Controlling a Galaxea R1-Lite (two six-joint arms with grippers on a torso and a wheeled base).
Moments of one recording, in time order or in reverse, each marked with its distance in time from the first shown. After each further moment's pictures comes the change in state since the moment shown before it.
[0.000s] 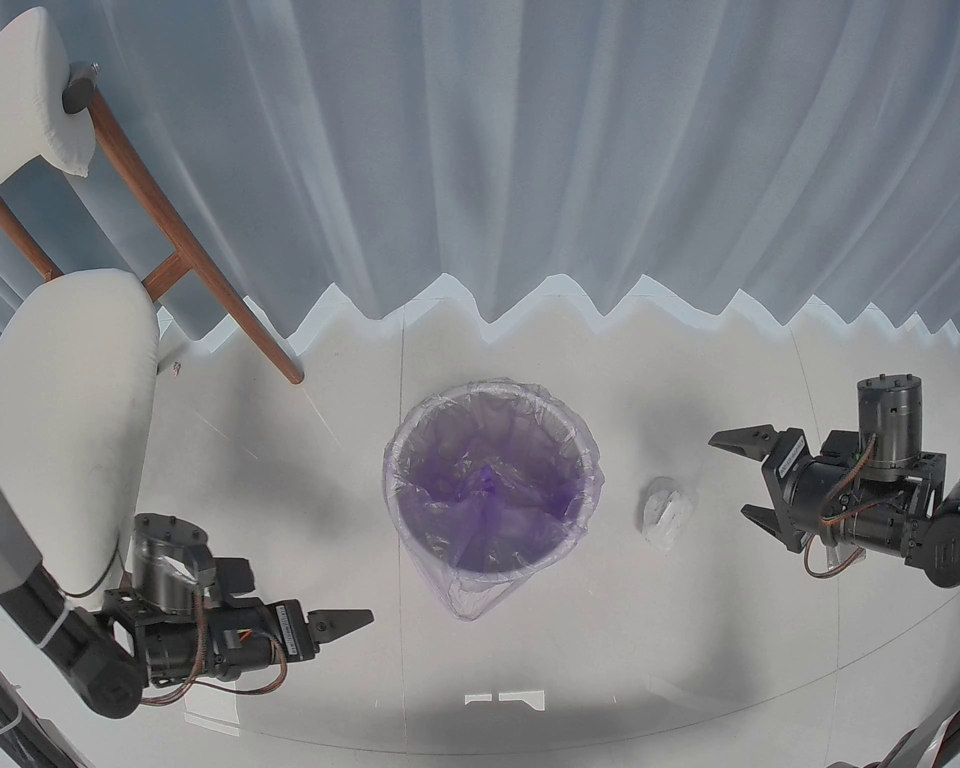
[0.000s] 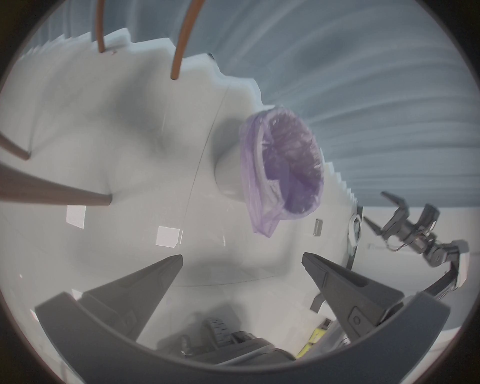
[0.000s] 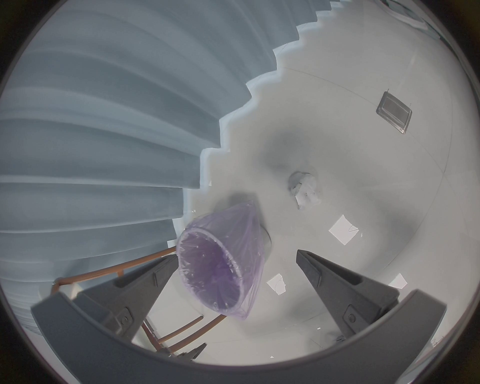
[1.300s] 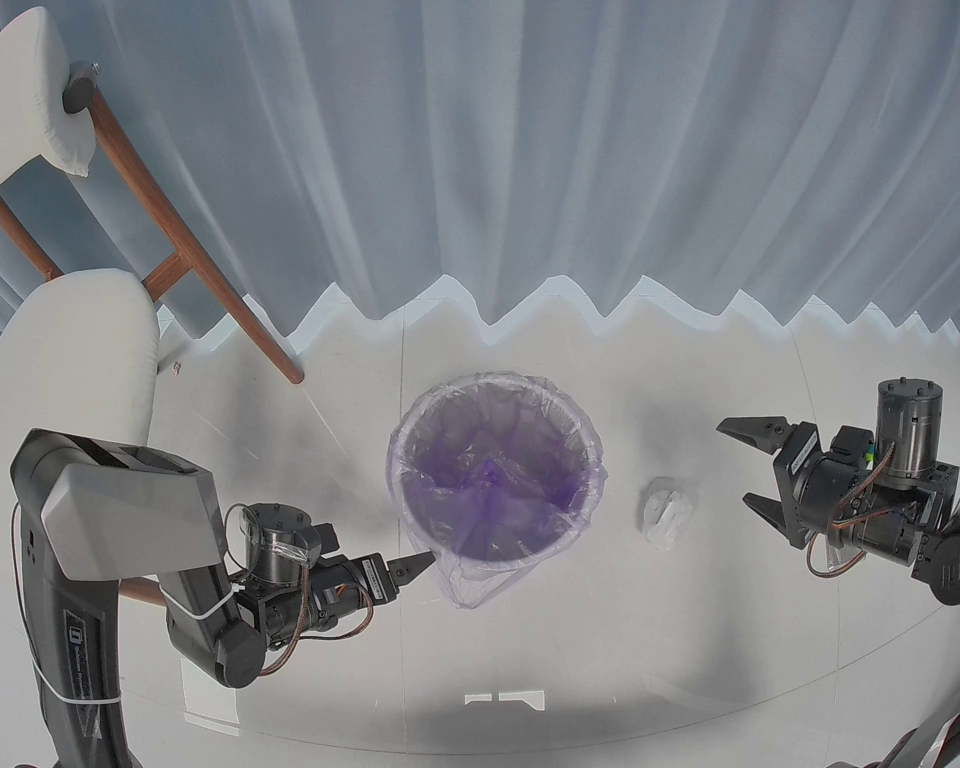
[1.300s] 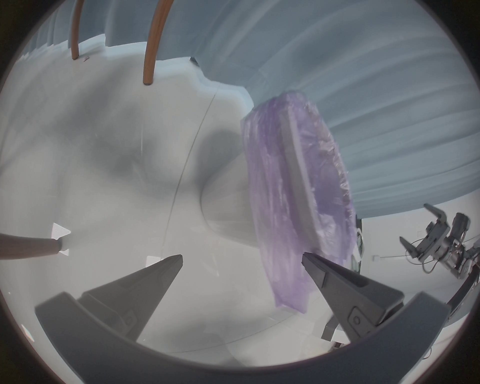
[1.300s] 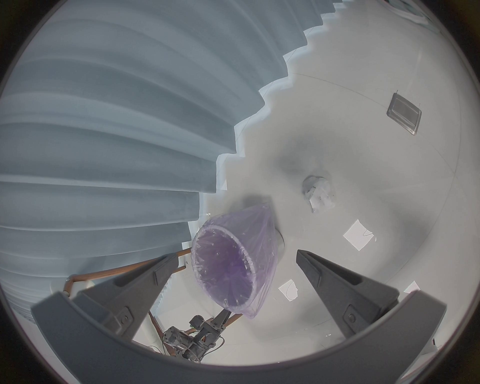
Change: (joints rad) left arm -0.025 0.547 -0.313 -0.411 0.064 0.020; right arm 0.009 -0.045 0.071 -0.130 0.009 0.009
